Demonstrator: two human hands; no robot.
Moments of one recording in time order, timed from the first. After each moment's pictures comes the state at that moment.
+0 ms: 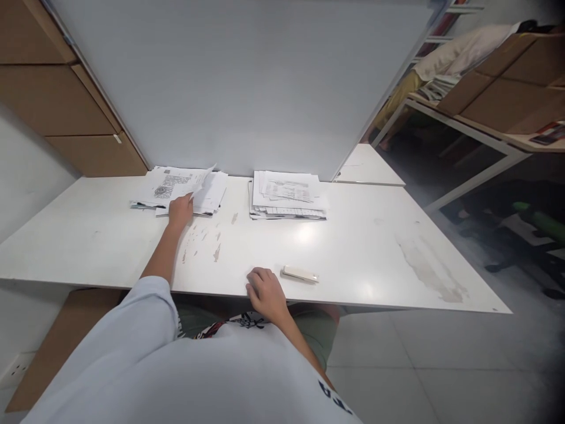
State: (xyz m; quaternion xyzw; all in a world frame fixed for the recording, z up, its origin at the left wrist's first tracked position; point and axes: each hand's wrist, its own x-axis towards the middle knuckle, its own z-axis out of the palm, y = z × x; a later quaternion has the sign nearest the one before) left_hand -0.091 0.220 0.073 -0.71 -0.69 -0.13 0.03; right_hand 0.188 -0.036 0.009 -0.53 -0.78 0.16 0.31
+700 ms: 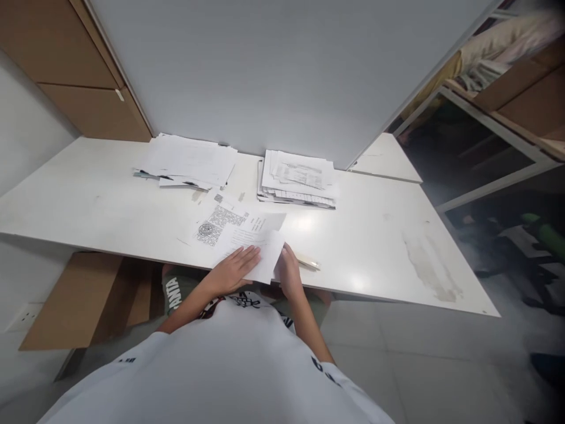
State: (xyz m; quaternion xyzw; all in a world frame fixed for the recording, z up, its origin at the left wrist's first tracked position) left_hand 0.007 -0.015 0.006 -0.95 -0.26 -0.15 -0.06; right_hand 0.217 -0.029 0.015 -0.49 -0.36 0.54 0.58
